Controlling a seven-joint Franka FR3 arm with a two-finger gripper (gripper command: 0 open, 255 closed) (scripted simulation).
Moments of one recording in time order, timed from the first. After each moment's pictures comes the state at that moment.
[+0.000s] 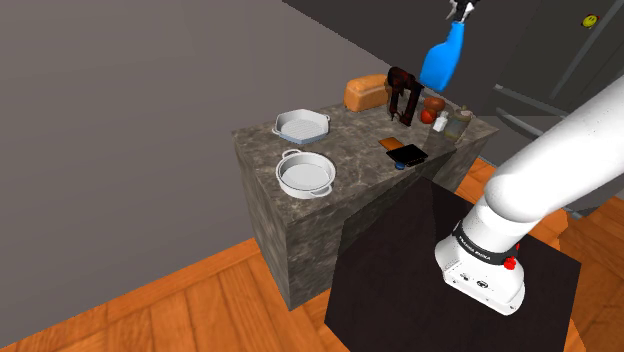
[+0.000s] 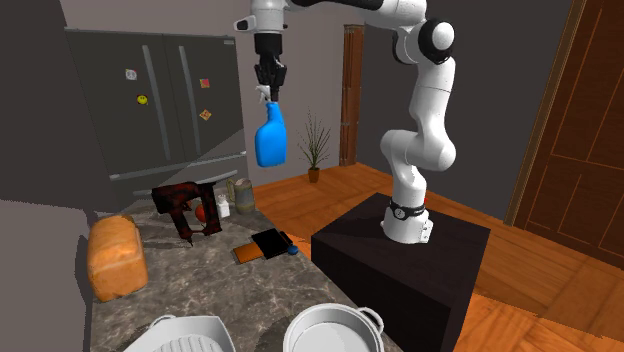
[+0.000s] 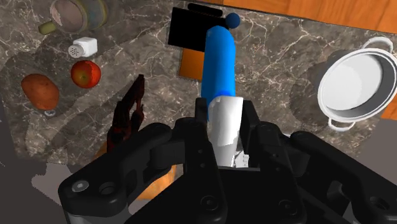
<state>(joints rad) -0.16 -0.26 -0.47 -1.69 -0.12 1.46 -0.47</state>
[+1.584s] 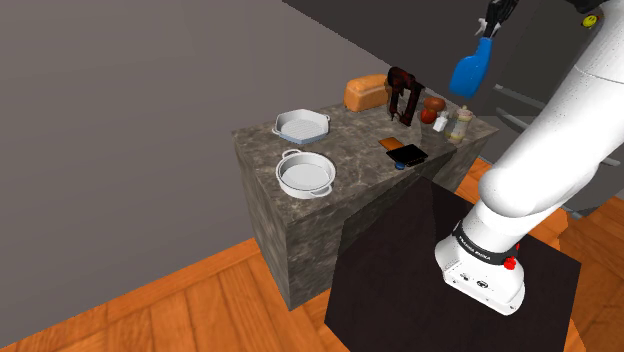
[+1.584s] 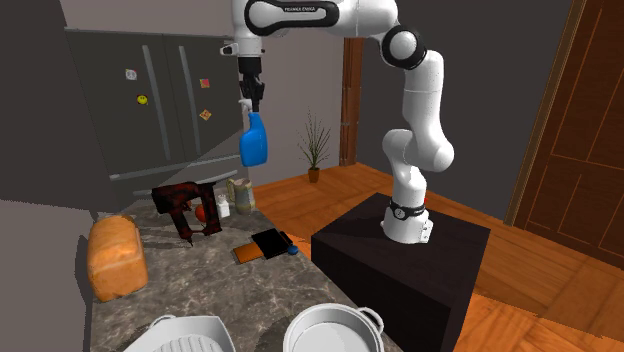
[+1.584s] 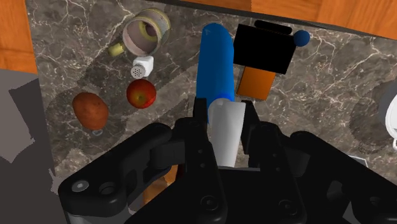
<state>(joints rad) -0.30 0.03 -0.73 -1.56 0.02 1.58 -0.87</state>
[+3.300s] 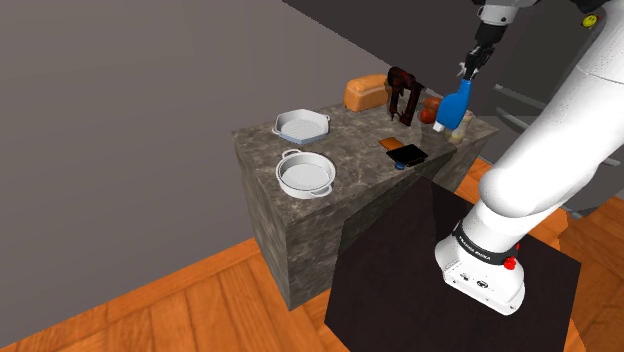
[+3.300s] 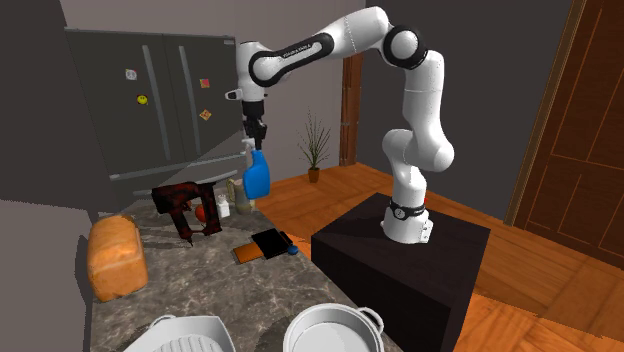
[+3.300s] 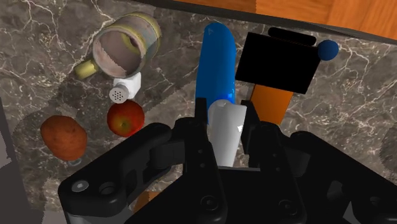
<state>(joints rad) -0.30 0.02 -0.72 -1.92 0.02 1.94 -0.87</state>
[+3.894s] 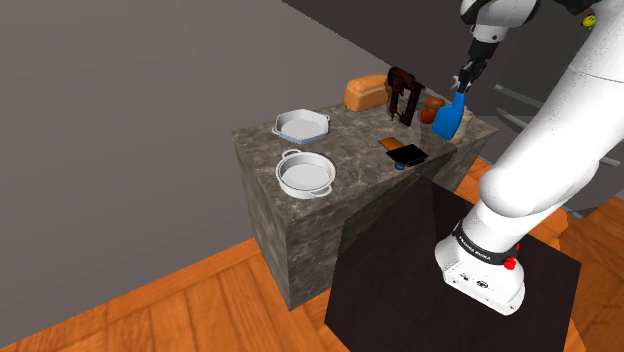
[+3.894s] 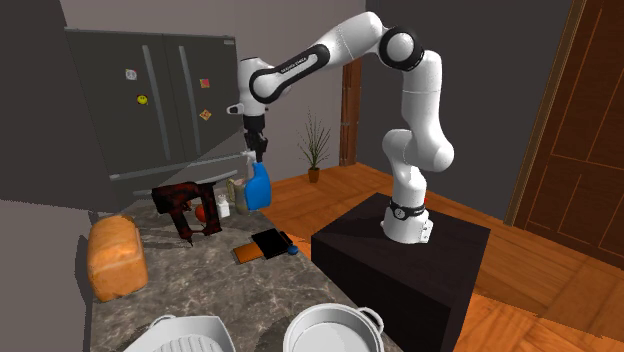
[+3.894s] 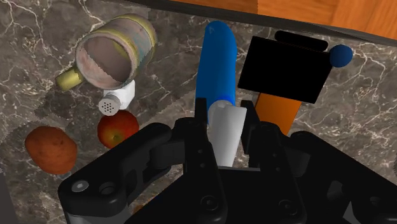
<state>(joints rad) -0.30 0.07 -0.73 -2.01 0.05 2.06 -0.89</state>
